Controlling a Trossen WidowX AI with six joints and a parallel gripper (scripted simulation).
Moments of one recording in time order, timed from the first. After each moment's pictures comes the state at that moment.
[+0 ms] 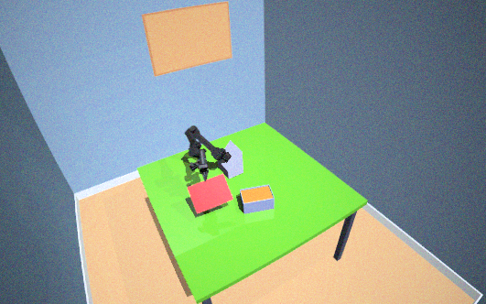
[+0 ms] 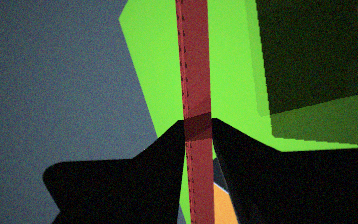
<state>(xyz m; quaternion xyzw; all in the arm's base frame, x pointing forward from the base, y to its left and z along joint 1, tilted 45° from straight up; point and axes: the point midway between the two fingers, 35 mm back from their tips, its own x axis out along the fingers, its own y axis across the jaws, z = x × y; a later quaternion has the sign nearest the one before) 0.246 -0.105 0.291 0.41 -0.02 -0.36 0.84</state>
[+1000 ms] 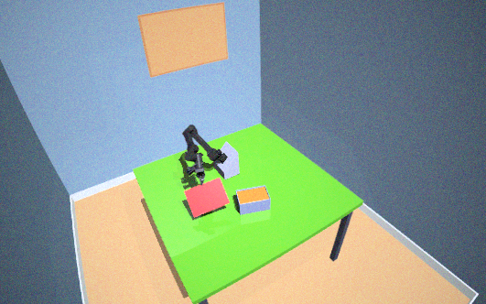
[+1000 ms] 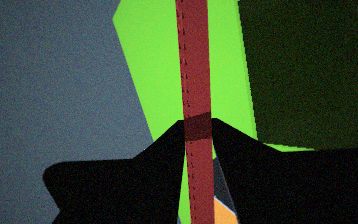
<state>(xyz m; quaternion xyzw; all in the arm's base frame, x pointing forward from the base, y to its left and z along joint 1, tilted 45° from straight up) 0.247 -0.123 0.273 0.41 -0.02 -0.36 0.84</state>
